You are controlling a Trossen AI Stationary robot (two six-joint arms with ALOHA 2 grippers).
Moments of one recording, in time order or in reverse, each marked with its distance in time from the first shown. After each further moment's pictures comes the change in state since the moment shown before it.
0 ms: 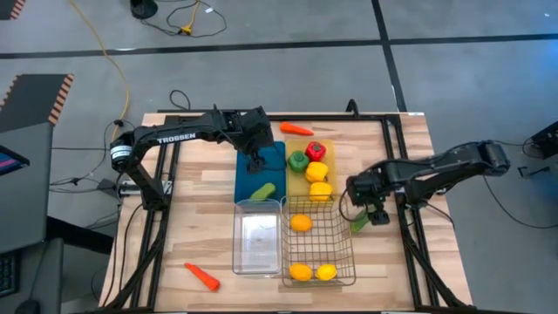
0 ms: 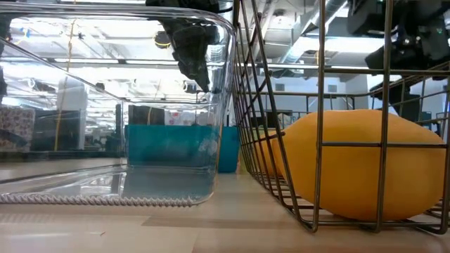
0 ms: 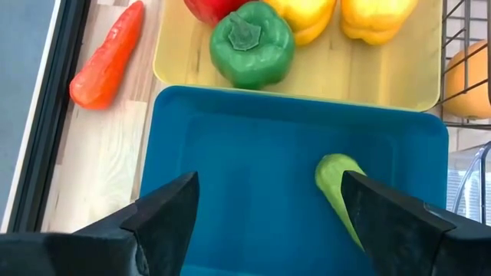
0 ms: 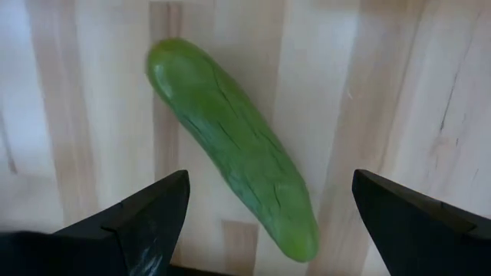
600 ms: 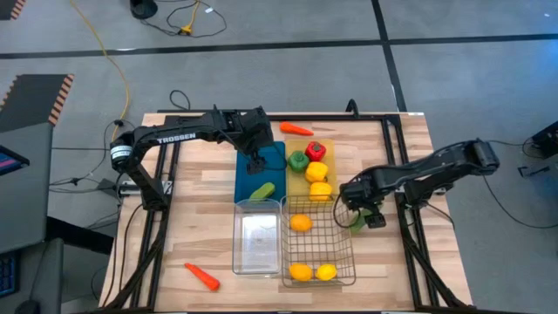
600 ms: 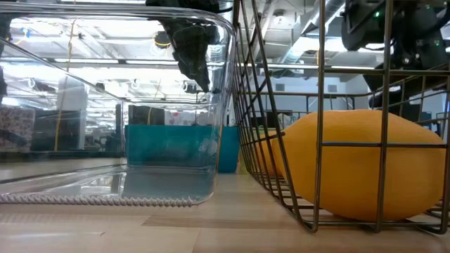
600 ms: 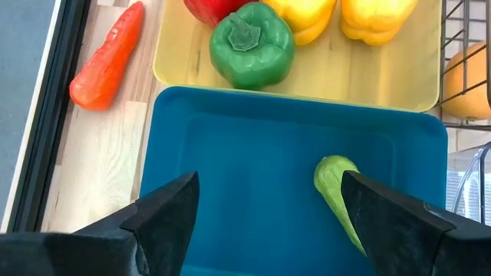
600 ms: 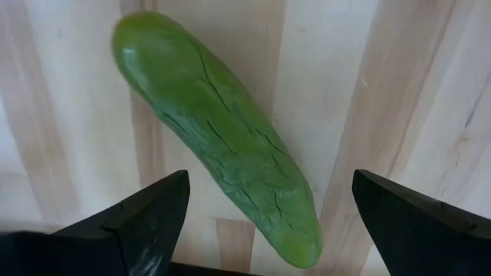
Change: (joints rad) left arm 0.000 0.000 0.000 0.002 0.001 -0.001; right arm 0.033 0.147 0.002 0.010 0.027 0.011
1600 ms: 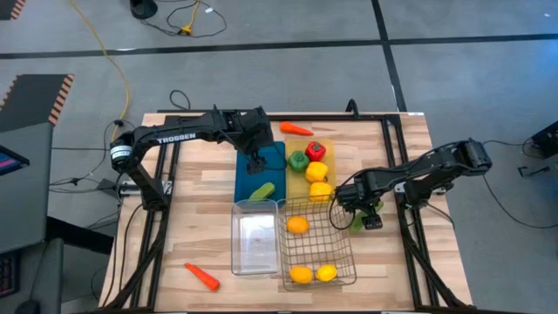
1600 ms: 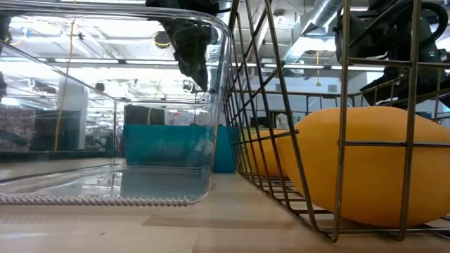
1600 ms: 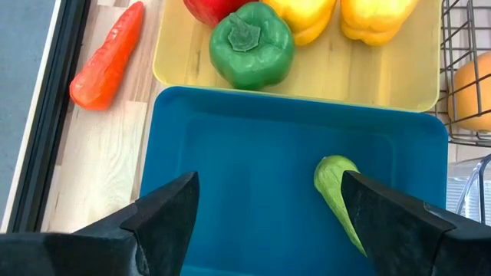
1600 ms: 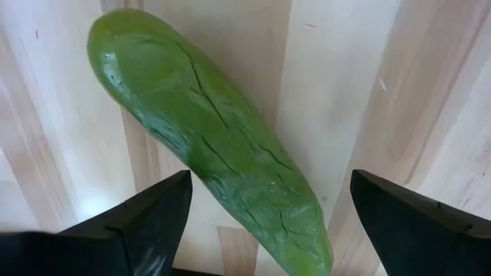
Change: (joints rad) left arm 0.000 0.000 0.000 0.000 0.000 0.000; right arm 0.000 0.095 0.000 0.022 -0.007 0.002
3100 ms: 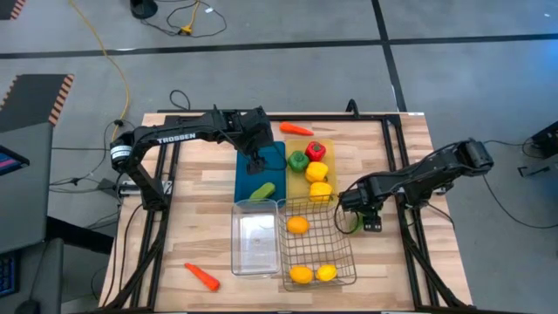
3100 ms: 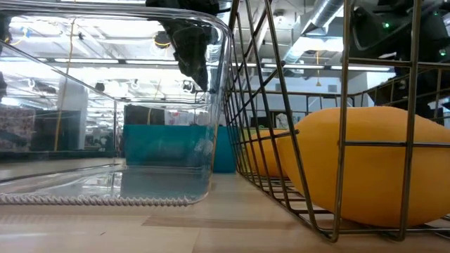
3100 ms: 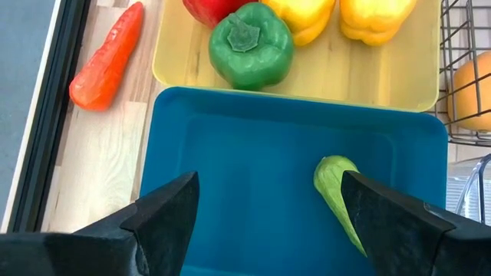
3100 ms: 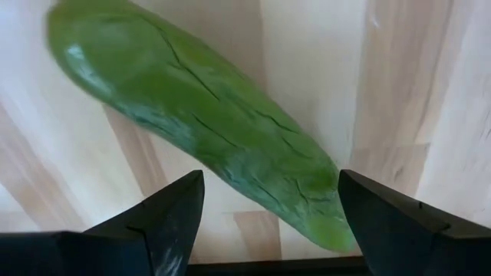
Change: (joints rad) left arm 0.000 0.000 0.000 0.000 0.001 0.003; right arm 0.066 -0.022 -0.021 -0.049 0.032 0.264
